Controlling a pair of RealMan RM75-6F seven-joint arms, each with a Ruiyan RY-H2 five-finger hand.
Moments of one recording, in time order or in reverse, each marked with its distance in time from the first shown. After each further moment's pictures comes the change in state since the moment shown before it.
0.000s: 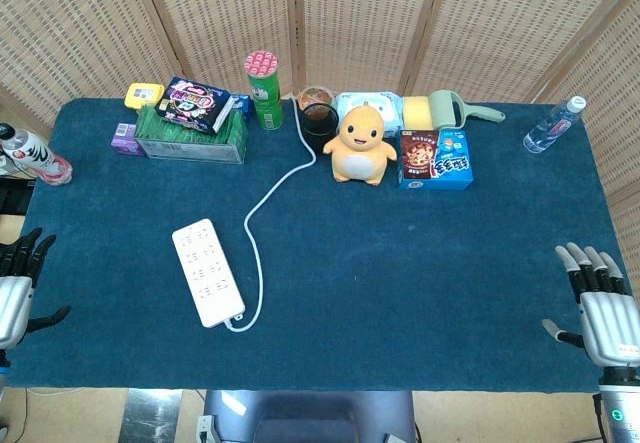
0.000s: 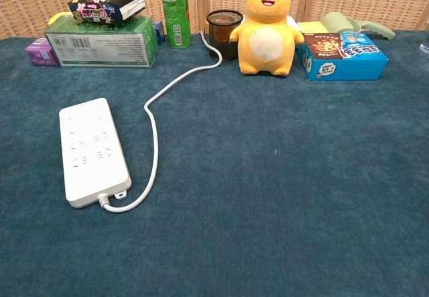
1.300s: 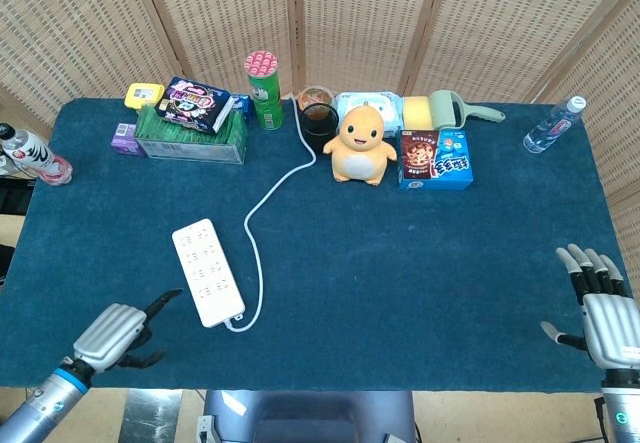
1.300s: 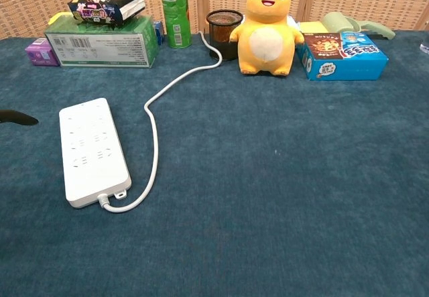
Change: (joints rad) left arm -0.204 0.060 0.153 -0.239 0.174 -0.408 -0.197; right arm -0.006 0.026 -0.006 -0.024 0.001 -0.009 0.071
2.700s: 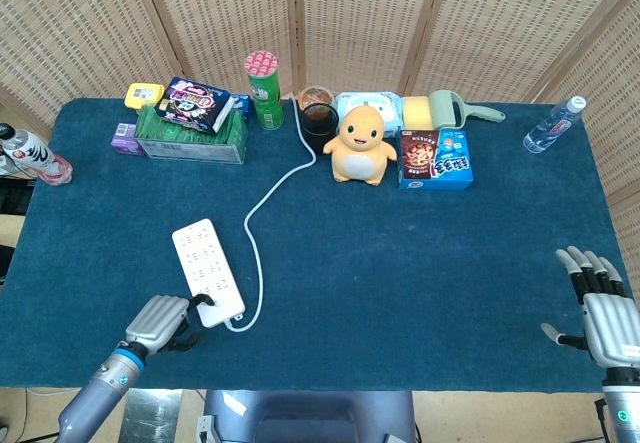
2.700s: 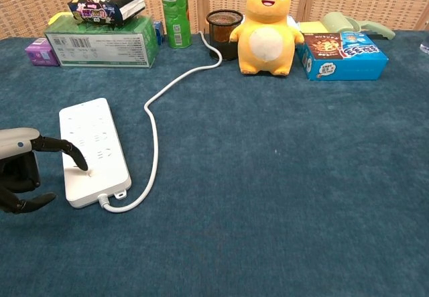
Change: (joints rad) left arm -0.117 -0.239 -0.073 -0.034 -0.470 -0.057 0.386; right arm 0.009 0.011 -0.002 0.000 0.026 -0.040 0.028
